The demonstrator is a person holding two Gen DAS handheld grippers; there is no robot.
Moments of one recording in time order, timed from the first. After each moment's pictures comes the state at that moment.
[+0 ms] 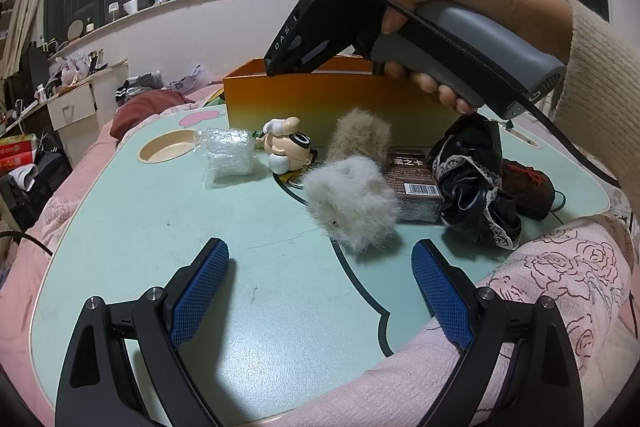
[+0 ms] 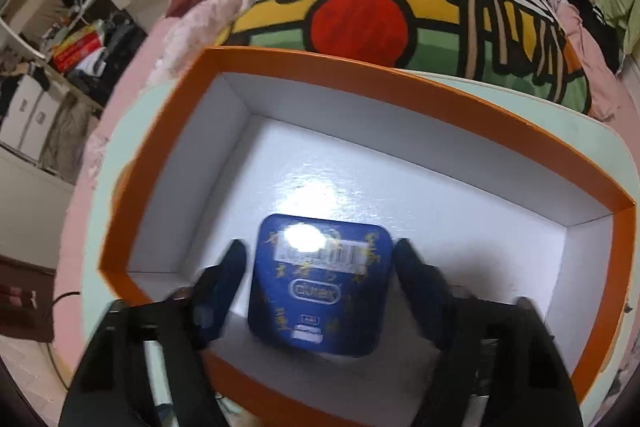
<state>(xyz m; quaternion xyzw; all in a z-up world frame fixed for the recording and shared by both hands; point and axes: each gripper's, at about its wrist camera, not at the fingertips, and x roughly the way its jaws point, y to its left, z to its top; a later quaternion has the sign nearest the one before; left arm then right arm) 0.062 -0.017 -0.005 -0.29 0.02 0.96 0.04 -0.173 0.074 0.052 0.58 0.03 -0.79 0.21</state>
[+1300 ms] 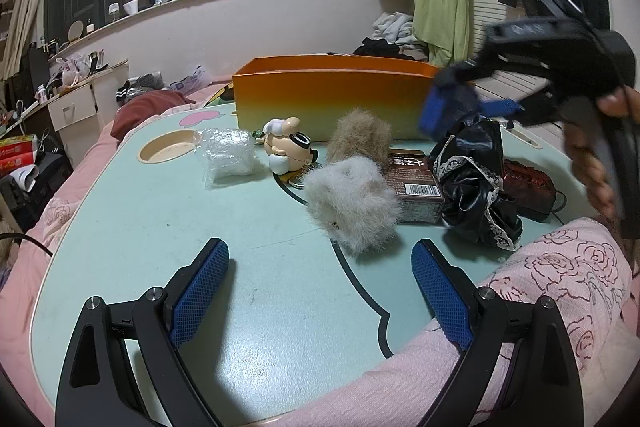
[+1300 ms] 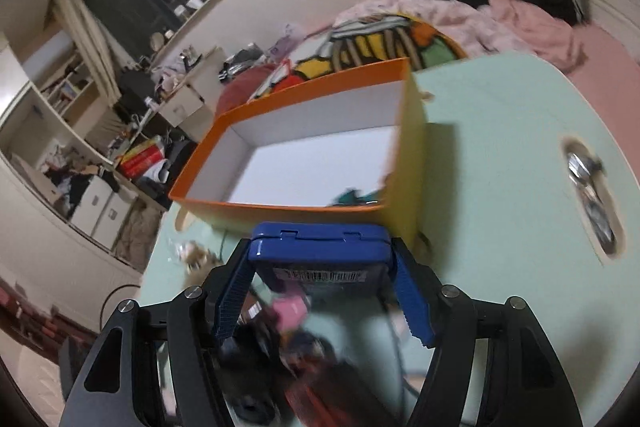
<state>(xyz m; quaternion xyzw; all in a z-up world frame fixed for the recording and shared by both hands) 0.063 -0.021 -0.008 -0.29 0.02 0.96 0.04 -0.081 0.224 0.061 0.40 -0.15 -0.86 0.28</state>
